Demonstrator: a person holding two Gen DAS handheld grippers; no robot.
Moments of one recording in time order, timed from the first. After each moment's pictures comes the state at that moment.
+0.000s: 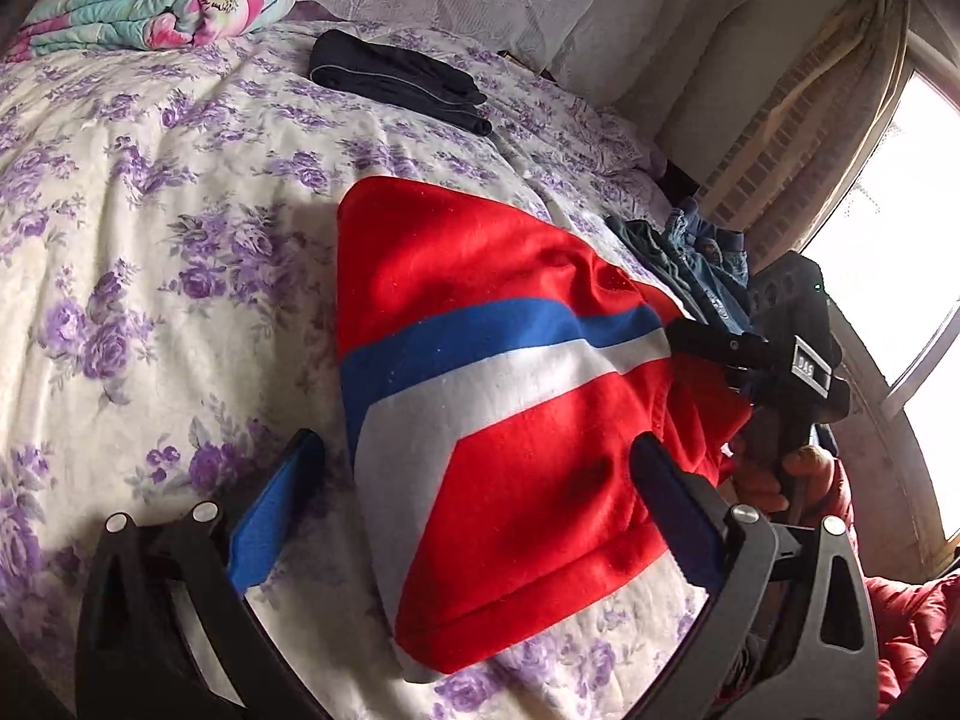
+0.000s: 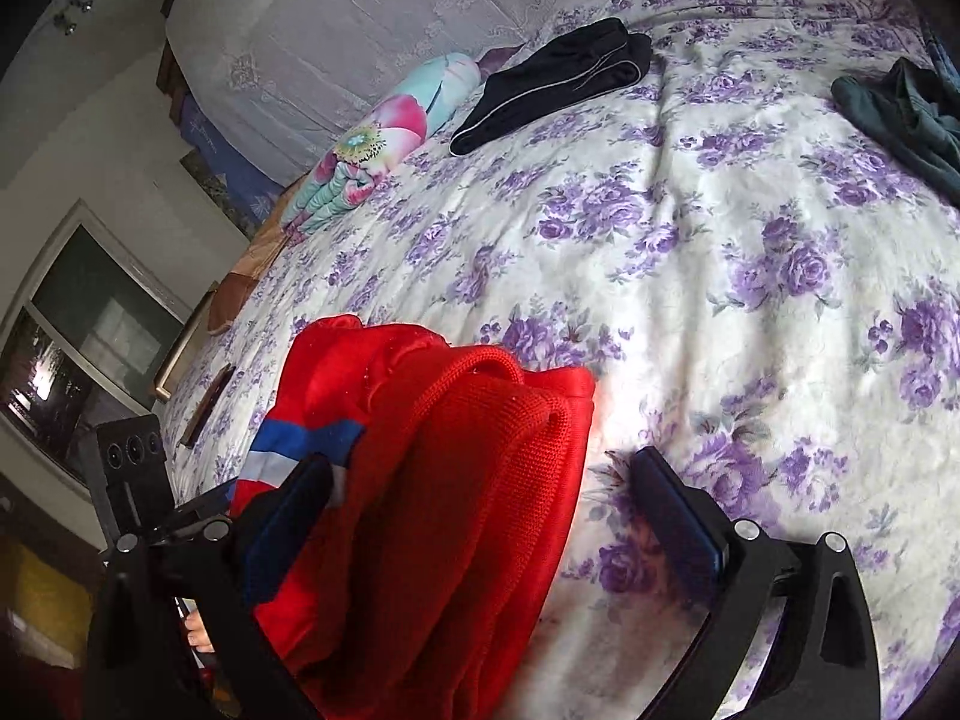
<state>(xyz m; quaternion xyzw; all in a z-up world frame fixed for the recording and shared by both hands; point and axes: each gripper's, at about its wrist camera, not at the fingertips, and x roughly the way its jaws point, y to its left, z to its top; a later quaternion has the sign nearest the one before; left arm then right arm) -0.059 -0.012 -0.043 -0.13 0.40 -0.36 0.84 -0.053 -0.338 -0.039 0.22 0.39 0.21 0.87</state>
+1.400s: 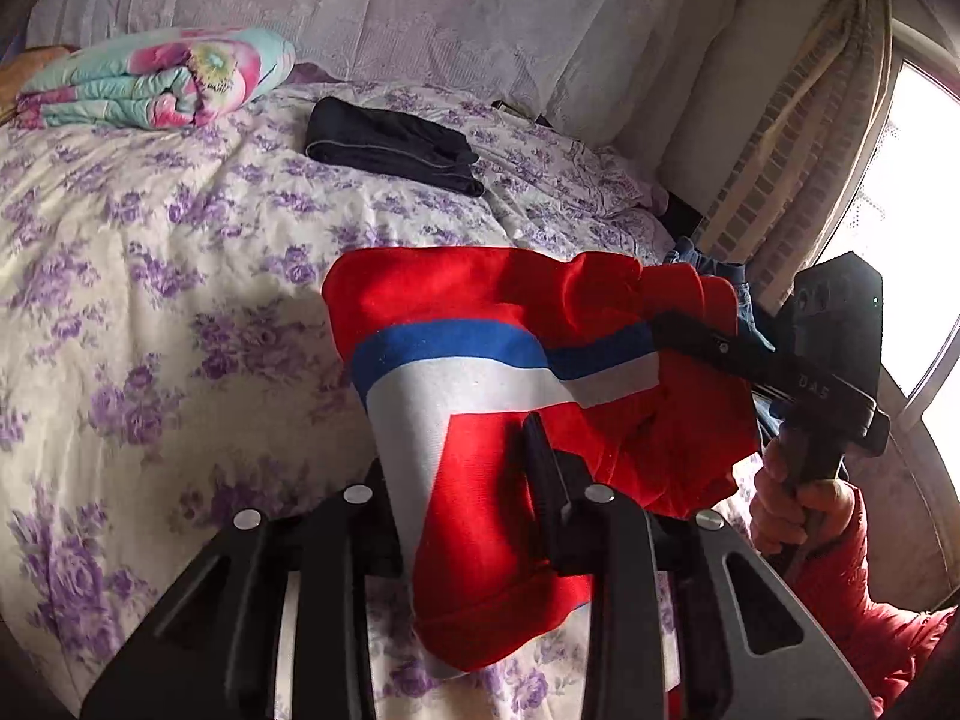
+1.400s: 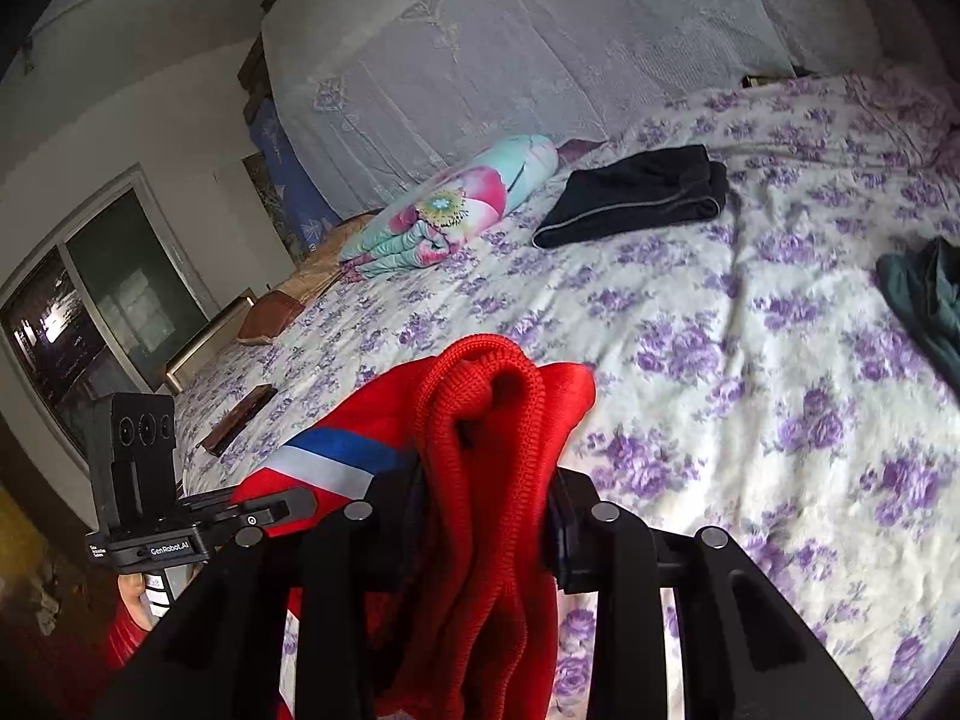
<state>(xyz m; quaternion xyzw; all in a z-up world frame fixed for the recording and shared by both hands) -0.070 -0.022 0.011 -0.11 0.34 -0.33 0.88 -0.065 -0.306 0.041 0.14 0.29 0.23 0.92</state>
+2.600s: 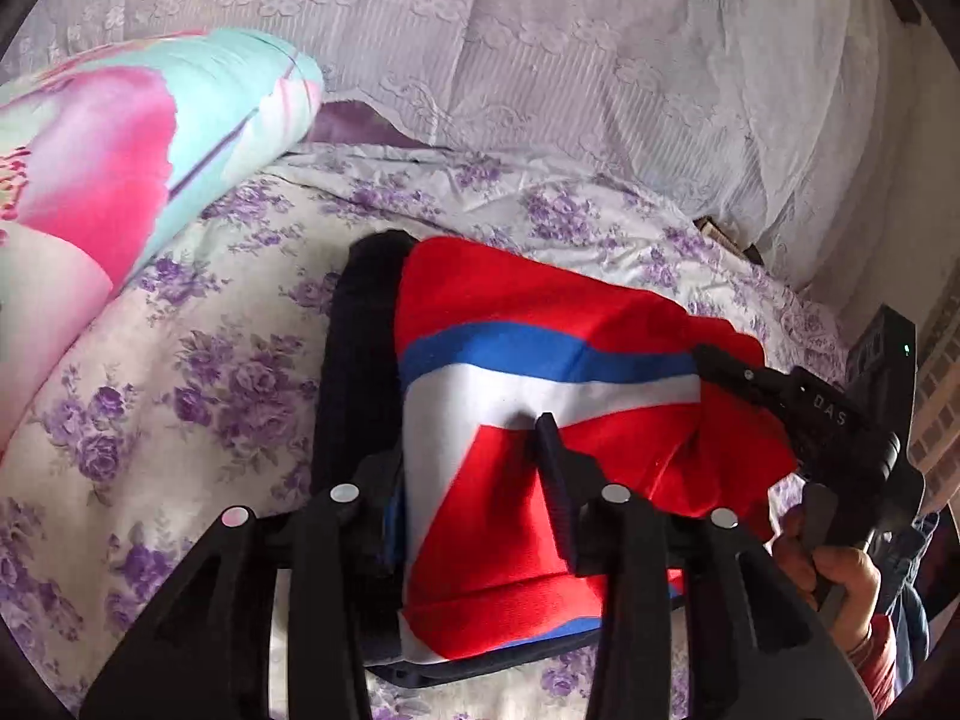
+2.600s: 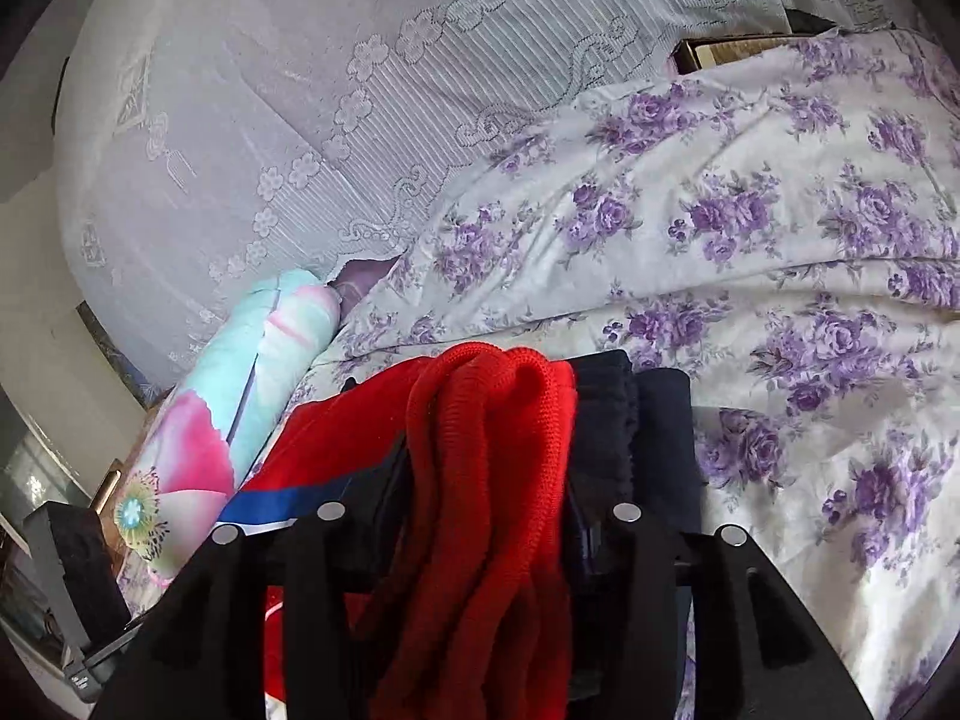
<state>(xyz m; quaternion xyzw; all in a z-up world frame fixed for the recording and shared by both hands) 0.393 -0.104 0.020 -0.13 0.32 -0.21 0.92 0.390 -0.399 0.034 0.25 0.26 0.07 0.93</state>
